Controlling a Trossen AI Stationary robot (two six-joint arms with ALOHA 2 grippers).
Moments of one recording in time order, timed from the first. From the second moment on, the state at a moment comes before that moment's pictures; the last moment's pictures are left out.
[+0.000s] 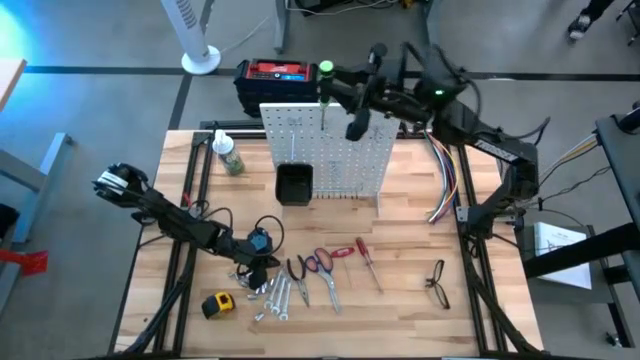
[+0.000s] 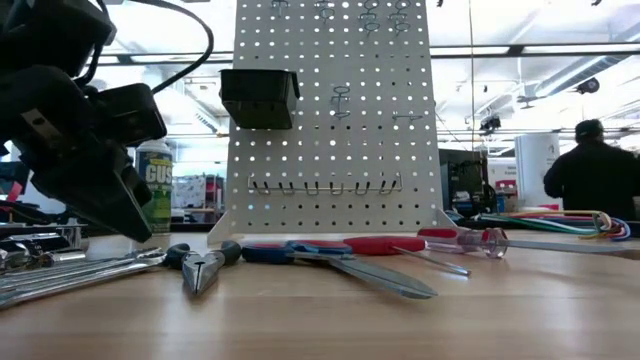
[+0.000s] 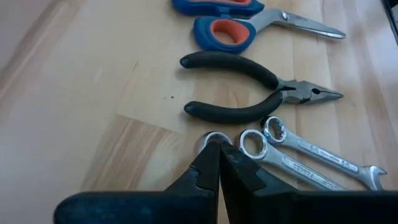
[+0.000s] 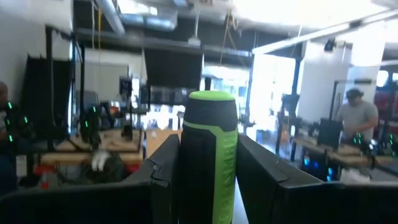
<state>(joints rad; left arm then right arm) -0.42 1.43 0.33 0.37 -0.18 -0.68 -0.23 1.64 1.98 -0.09 -0.03 -0.11</state>
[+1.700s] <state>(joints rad) -0.50 1.45 0.33 0.40 -0.23 -0.69 -0.24 1.56 1.77 -0.20 -0.02 -0.08</state>
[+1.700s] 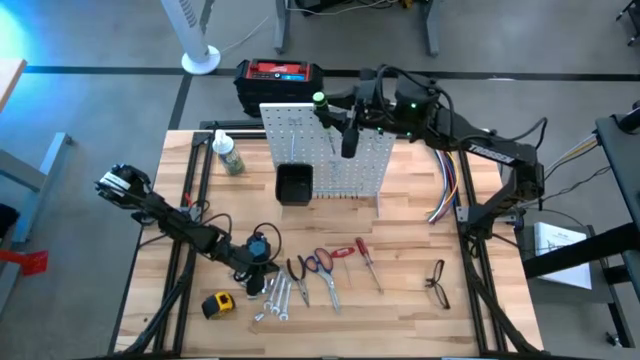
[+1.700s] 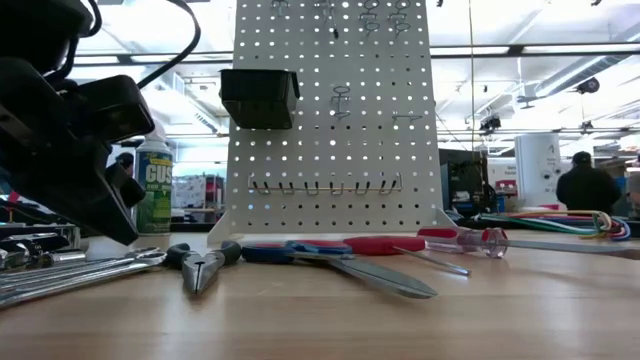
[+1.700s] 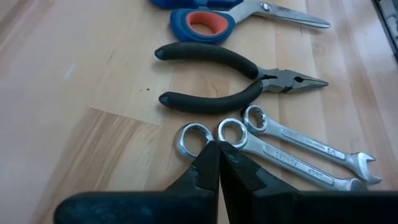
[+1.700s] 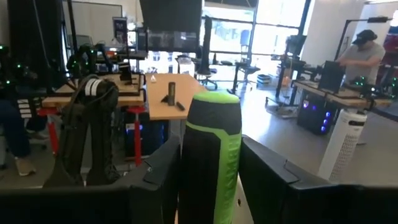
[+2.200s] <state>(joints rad) -0.53 1.45 0.33 0.42 -0.33 -0.70 -0.20 1.33 1.57 -0.20 0.05 -0.06</state>
